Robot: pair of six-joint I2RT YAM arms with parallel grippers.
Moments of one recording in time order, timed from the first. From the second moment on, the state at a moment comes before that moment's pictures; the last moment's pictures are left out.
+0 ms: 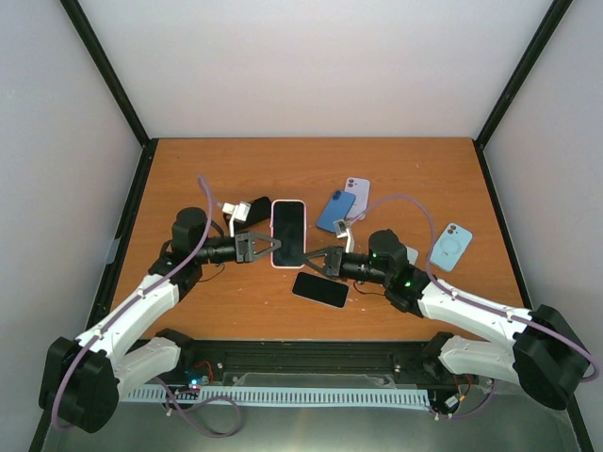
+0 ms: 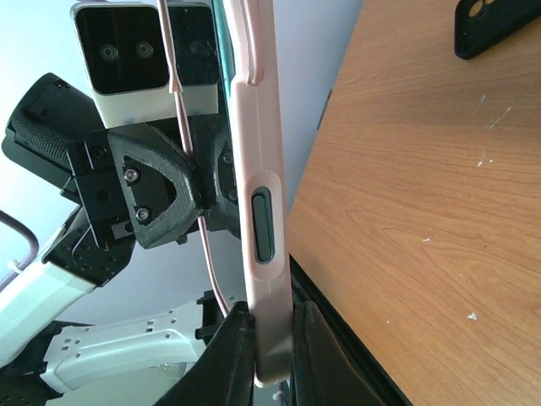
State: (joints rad) left arm -0.35 0.99 0.55 0.13 0.96 -0.76; right arm 0.79 1.10 0.52 0.39 -0.52 1.08
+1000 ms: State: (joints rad) left arm -0.35 1.04 0.54 0.20 1.28 -0.71; right arm 0.74 1.05 0.72 0.20 -0.42 0.88
